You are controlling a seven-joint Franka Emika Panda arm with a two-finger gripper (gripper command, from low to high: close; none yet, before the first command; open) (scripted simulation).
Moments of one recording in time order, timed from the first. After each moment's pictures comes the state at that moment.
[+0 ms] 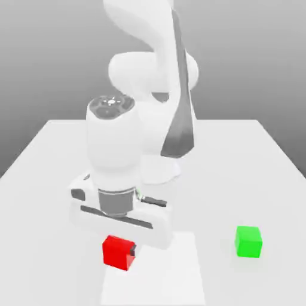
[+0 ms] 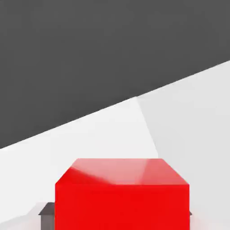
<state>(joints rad) -0.08 0.12 0.02 -2.59 0.03 2.71 1.12</state>
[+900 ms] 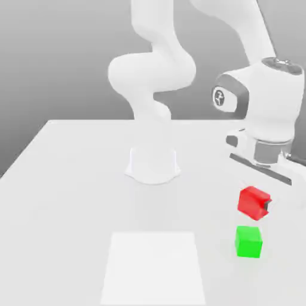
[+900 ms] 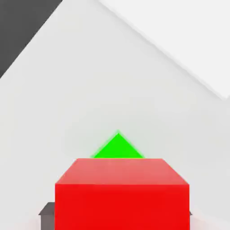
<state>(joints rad) 0.34 0.00 0.23 -2.69 -0.01 2.70 2.28</state>
